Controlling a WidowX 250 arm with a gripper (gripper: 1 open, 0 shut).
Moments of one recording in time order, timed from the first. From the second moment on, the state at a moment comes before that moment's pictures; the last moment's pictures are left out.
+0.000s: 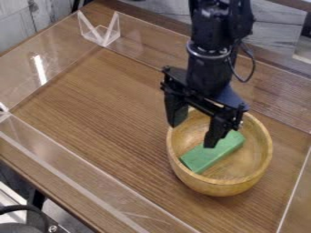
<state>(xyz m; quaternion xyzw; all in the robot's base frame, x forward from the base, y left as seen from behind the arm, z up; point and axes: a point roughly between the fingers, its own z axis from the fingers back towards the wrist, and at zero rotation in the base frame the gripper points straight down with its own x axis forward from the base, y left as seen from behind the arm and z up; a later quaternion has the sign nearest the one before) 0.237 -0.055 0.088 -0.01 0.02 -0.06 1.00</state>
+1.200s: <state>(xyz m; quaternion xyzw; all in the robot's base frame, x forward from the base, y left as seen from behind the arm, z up) 0.257 -0.089 0.090 -0.01 0.00 -0.11 0.99</state>
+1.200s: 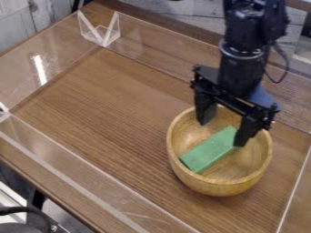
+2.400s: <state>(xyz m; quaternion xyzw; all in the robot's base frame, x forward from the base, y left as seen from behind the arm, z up) 0.256 -0.118 0.055 0.00 0.00 -0.18 0.98</state>
